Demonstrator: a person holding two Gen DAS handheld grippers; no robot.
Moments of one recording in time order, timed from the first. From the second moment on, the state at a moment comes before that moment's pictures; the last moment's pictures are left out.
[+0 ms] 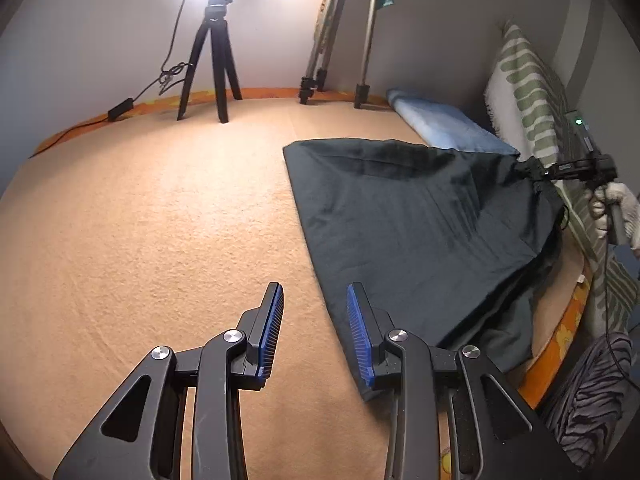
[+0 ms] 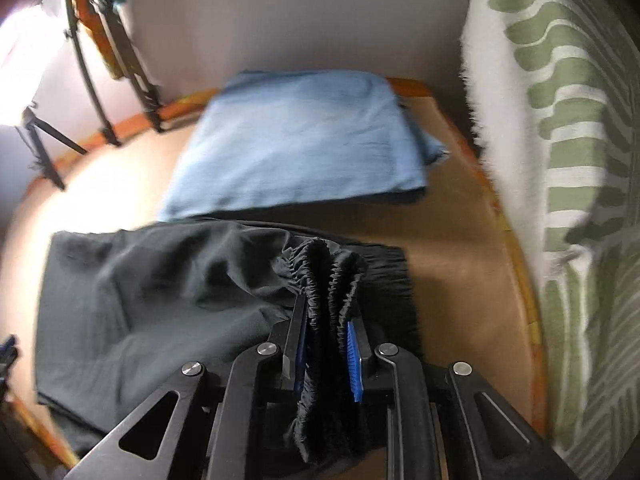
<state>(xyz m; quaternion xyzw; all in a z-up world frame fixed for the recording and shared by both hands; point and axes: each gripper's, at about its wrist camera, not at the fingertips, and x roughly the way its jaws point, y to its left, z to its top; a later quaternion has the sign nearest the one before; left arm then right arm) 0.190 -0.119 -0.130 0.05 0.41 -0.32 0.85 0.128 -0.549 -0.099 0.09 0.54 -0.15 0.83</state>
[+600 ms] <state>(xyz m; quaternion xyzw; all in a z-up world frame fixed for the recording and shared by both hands) 0.180 -0.132 -0.160 0.00 0.45 -0.33 0.83 0.121 -0.495 -0.034 0.12 0.45 -0.10 0.88</state>
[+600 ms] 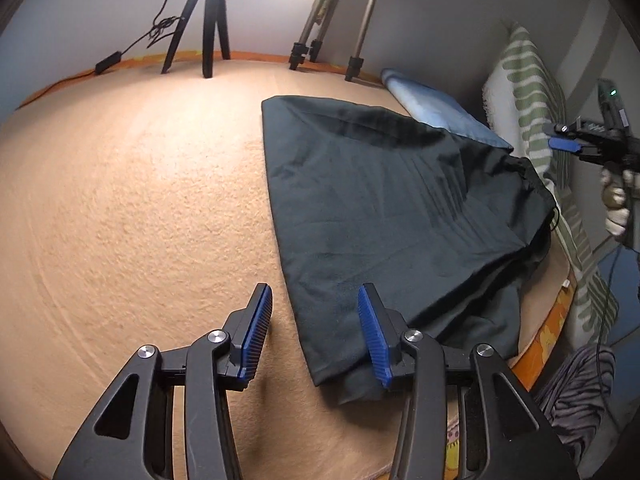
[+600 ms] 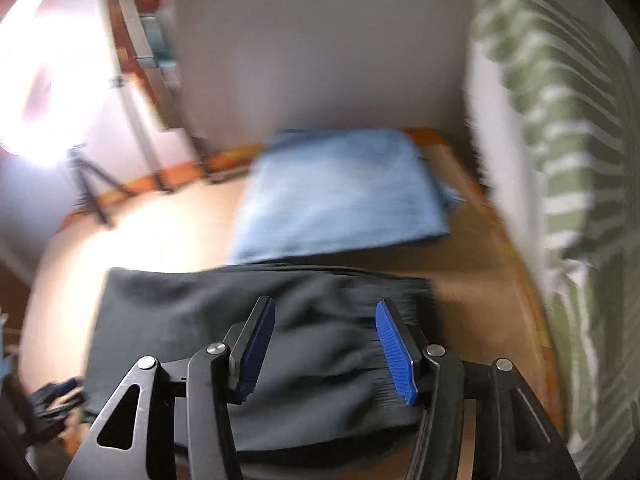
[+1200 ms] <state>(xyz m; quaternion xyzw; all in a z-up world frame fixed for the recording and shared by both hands) 0.180 -0.123 -0.174 -0.15 0.45 -0.35 0.81 0.237 -0.242 -0.089 0.12 0.55 0.12 0.82</state>
